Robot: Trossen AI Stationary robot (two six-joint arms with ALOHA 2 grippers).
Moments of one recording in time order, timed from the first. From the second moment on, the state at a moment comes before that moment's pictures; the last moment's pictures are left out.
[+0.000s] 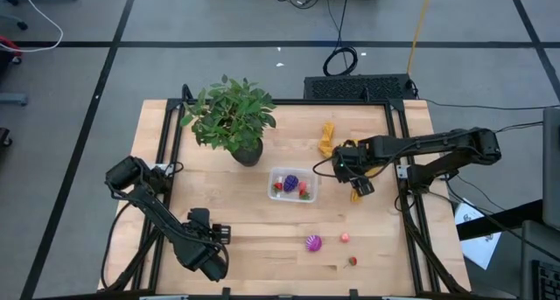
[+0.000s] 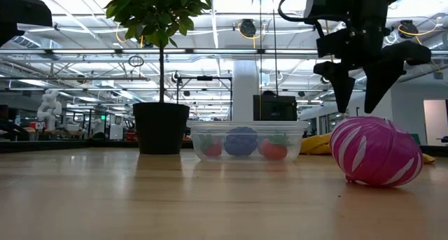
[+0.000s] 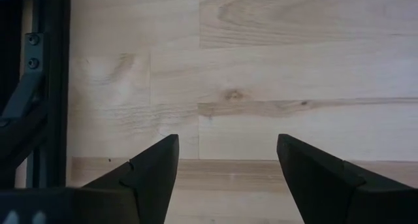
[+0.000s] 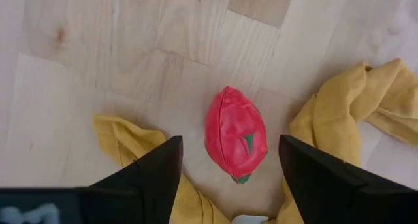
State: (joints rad) left arm -0.80 1.86 1.33 -1.41 -0.16 -2.37; right arm -0.05 1.32 0.88 -0.97 0.05 -0.38
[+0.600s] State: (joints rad) left arm -0.79 1.86 1.33 -1.41 -0.16 -2.36; right arm -0.05 1.32 0.88 -0.97 0.05 -0.31
